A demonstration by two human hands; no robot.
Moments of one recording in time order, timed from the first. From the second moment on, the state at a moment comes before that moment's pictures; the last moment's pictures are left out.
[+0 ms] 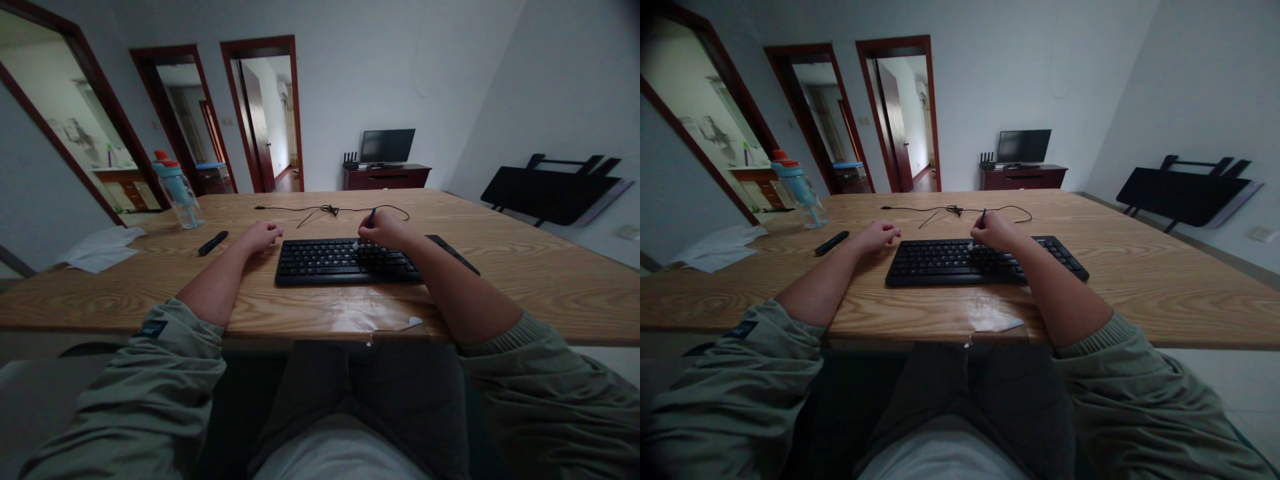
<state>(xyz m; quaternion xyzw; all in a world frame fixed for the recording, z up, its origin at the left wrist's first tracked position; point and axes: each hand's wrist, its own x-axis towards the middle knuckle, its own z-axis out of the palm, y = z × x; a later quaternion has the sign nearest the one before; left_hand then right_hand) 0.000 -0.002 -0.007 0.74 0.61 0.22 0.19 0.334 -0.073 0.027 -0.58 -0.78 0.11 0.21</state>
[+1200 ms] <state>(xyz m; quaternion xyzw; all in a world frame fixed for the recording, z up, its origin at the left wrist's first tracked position) 0.004 -0.010 0.000 0.73 0.62 0.22 0.19 0.369 -0.081 0.042 -0.58 -0.78 0.14 0.16</state>
